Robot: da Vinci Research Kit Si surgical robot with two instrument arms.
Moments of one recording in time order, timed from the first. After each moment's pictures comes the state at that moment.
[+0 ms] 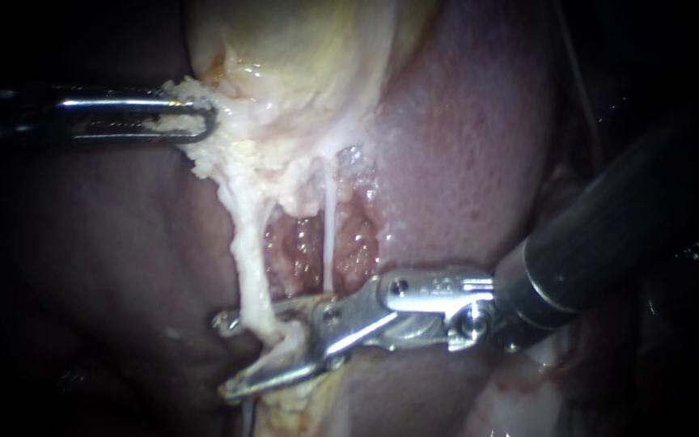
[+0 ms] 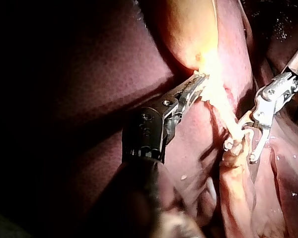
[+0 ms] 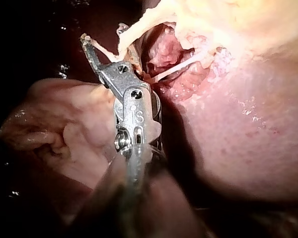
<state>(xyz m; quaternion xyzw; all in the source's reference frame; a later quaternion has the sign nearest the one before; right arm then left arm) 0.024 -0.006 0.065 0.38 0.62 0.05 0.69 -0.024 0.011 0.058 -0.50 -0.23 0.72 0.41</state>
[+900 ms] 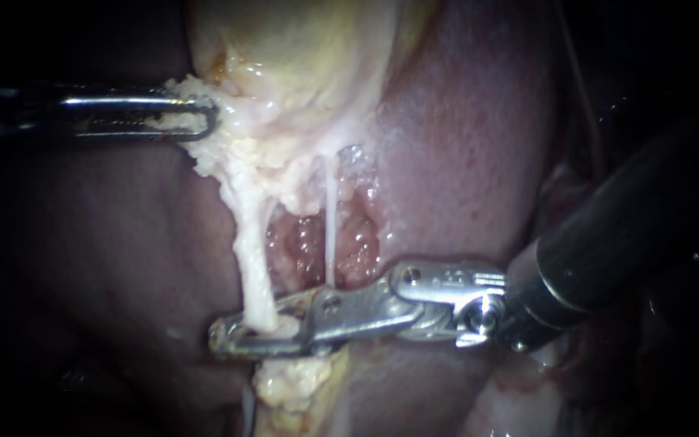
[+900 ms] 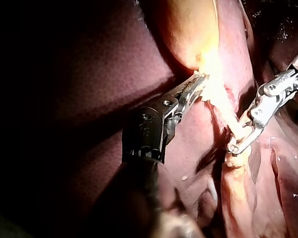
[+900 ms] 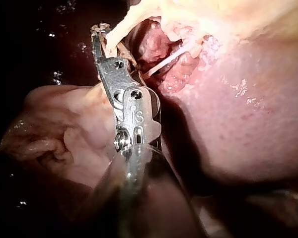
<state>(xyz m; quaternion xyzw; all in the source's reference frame) 0.023 -0.005 0.066 0.41 0.58 0.08 0.70 -0.024 0.011 0.058 -0.50 -0.22 0.72 0.41</state>
